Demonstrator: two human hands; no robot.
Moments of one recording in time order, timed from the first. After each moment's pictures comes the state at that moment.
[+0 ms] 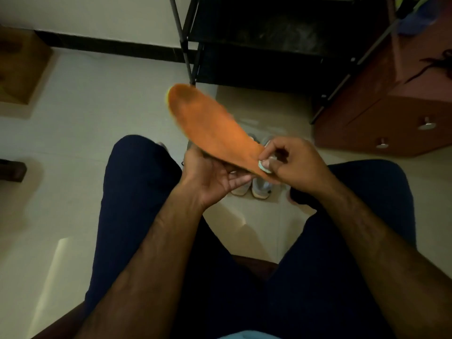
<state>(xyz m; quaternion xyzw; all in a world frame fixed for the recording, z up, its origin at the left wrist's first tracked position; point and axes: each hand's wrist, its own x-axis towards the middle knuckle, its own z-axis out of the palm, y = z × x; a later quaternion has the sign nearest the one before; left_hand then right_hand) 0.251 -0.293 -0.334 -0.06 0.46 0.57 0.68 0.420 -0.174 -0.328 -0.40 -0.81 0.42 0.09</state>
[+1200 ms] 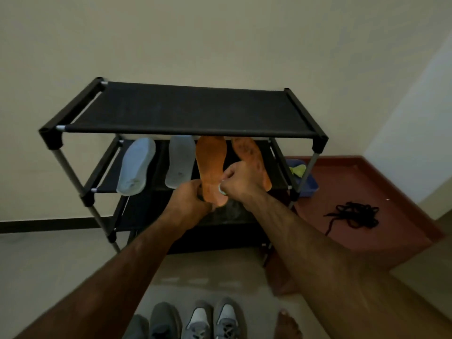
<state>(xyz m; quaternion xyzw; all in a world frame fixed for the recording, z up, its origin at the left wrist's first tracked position) 0.177 0.032 -0.220 0.49 0.70 0.39 0.33 0.292 0.140 -0.213 -0.57 -0.73 0.30 0.21</state>
